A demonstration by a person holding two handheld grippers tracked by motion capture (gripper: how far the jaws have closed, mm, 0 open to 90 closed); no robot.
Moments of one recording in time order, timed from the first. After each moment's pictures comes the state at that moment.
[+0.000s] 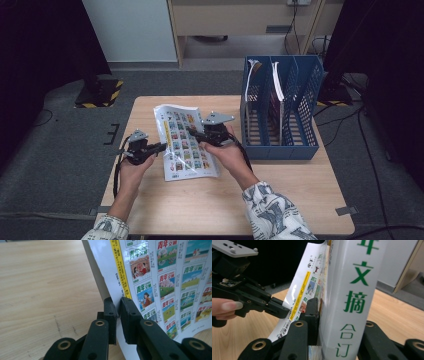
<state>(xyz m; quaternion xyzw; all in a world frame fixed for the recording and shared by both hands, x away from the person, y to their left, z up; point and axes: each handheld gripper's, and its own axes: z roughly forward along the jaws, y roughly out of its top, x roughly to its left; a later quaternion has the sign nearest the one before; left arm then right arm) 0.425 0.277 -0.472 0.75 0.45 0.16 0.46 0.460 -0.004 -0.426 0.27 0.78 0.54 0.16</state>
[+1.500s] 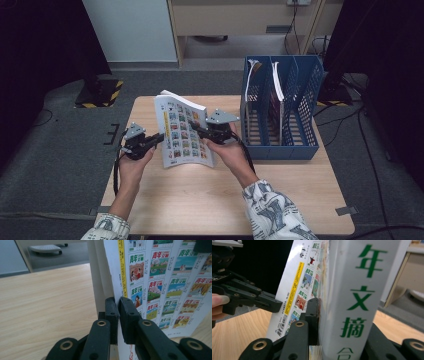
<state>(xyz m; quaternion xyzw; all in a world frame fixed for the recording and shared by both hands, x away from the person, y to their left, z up) 0.424 0.271 -0.447 0.73 0.44 0.22 0.48 0.464 -0.012 -0.421 0.25 0.75 0.58 0.20</state>
